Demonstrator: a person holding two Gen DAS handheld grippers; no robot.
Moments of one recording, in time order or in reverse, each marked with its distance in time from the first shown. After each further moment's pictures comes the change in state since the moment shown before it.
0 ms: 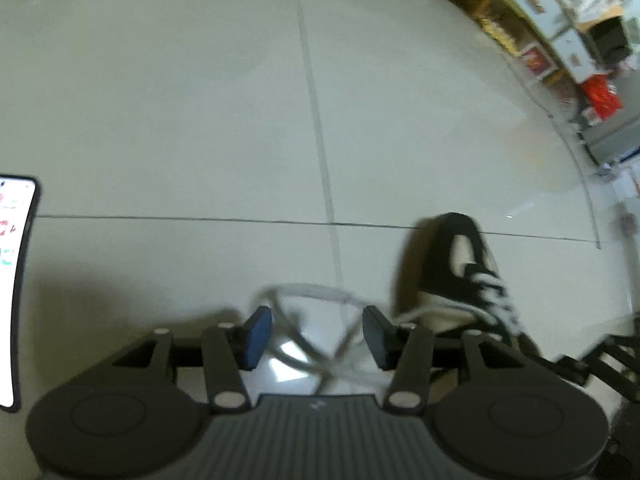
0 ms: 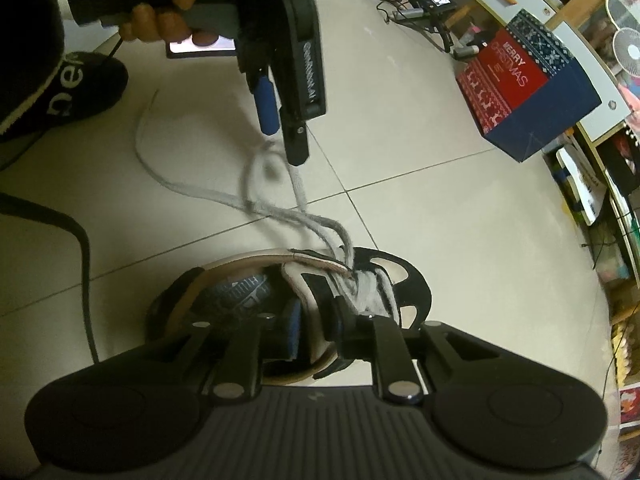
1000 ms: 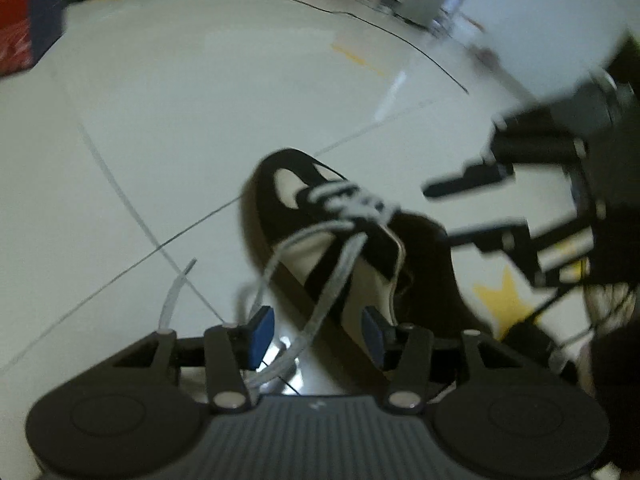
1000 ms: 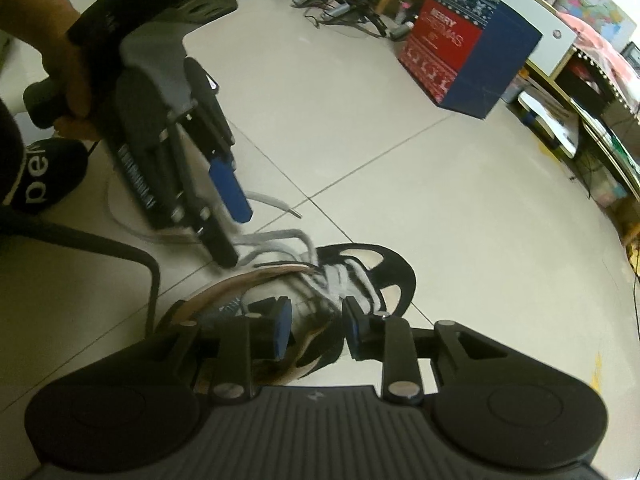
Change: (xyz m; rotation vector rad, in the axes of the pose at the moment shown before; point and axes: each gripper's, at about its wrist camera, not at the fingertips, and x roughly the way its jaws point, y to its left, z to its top) left arm 0.010 -0.068 -0.031 0.725 0.021 -0.261; right arm -0.010 -0.026 -0.013 0.278 -0.042 0.000
